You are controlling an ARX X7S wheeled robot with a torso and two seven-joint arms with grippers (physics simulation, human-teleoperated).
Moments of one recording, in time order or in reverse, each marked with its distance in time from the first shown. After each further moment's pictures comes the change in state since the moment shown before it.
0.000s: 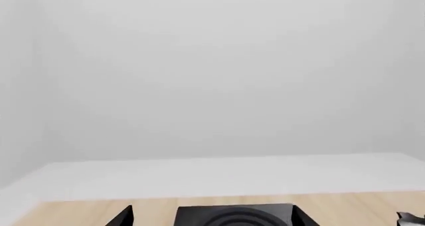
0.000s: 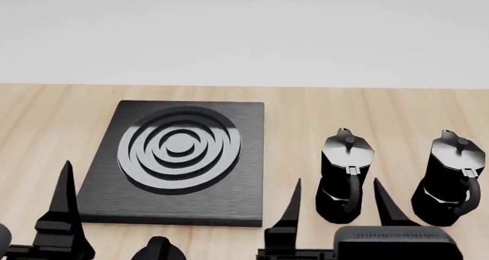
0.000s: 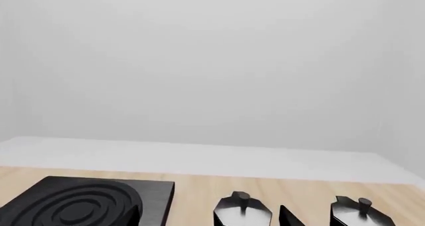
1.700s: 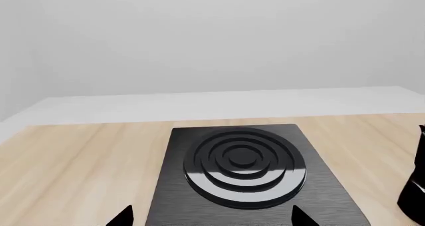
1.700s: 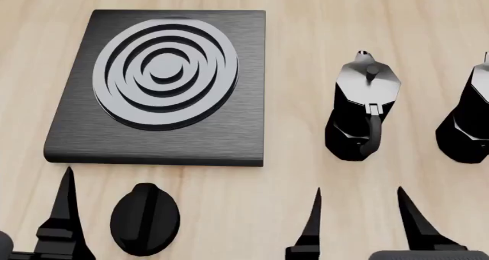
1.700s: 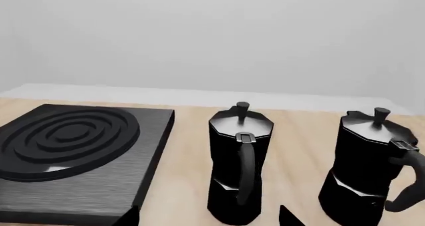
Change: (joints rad) left arm 0.011 -0.066 0.056 -0.012 -0.033 0.070 -0.064; right arm -0.113 0.095 0.070 -0.090 0.070 -0.085 -0.018
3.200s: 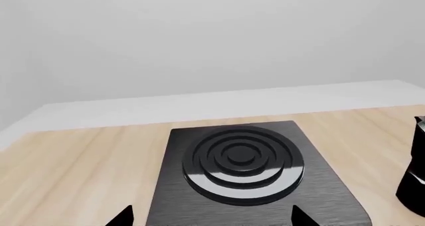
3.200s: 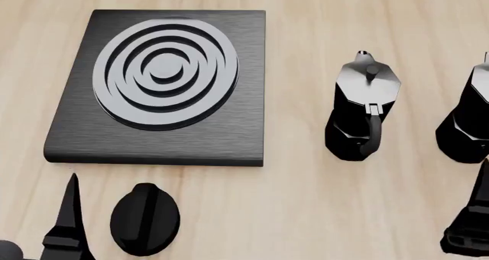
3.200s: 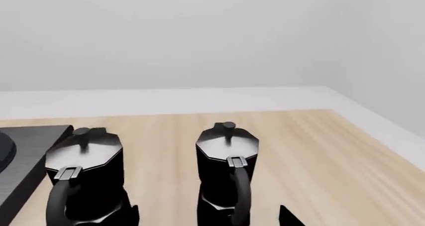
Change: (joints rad) left arm -0.003 -0.045 0.067 0.004 0.016 0.026 -0.041; right arm -0.037 0.278 0.426 0.200 0.374 -0.035 -0.153
